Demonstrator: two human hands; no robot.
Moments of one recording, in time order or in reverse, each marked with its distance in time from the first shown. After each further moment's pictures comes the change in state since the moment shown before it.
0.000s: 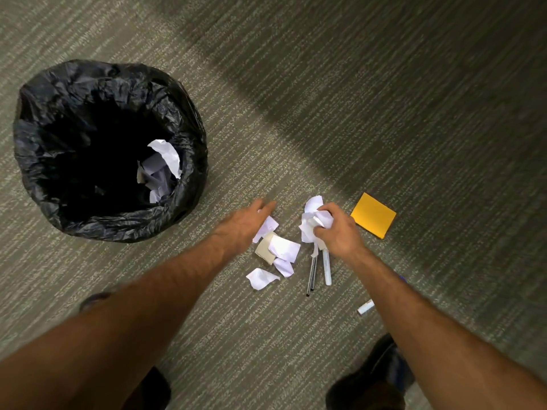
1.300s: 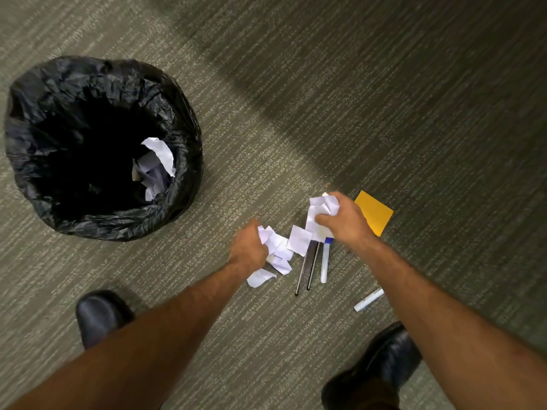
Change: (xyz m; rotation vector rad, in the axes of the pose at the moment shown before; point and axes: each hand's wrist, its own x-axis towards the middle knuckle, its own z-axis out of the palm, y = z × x) left_hand -0.010 0.036 0.044 -0.565 0.113 -0.485; right_hand 0.022 0.004 -0.022 0.034 -0.007 0.065
